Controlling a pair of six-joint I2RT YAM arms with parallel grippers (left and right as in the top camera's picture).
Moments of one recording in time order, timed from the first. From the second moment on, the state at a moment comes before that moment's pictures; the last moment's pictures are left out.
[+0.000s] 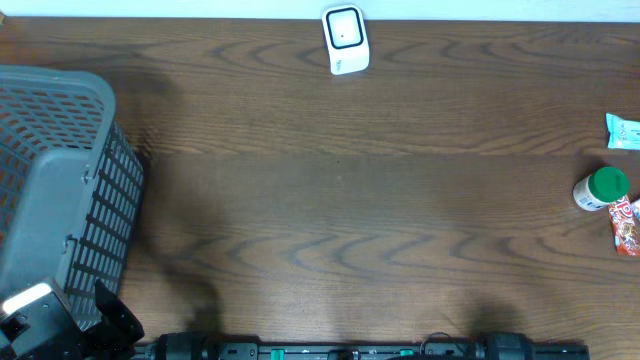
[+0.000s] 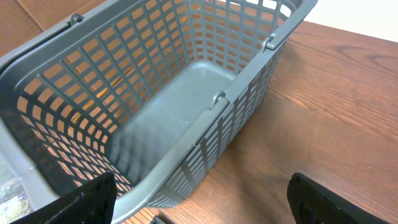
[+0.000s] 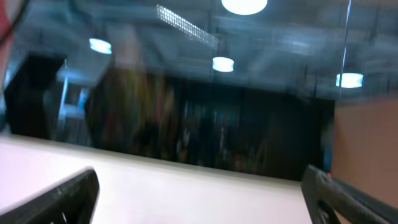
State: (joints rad) left arm 0.08 0.46 1.34 -1.47 -0.45 -0.18; right arm -0.03 0.29 1.65 -0.83 -0.15 -0.07
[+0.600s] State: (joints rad) left arm 0.08 0.46 1.34 -1.47 -0.45 -0.18; right arm -0.02 0.01 0.79 -0.02 -0.37 -0.13
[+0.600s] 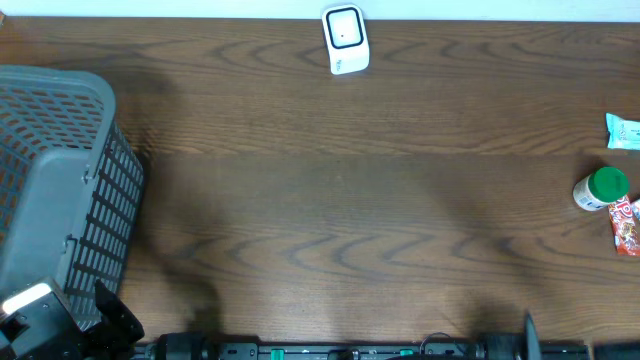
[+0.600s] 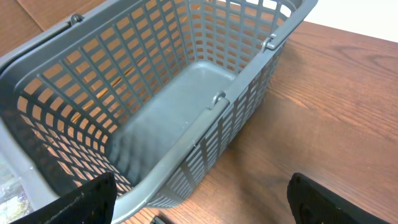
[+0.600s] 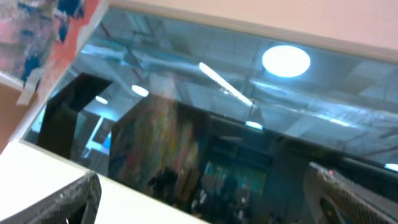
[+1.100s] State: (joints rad) left arm 0.08 0.46 1.34 -1.47 -0.45 -0.18; right arm -0.02 0.01 0.35 0.12 -0.26 -0.13
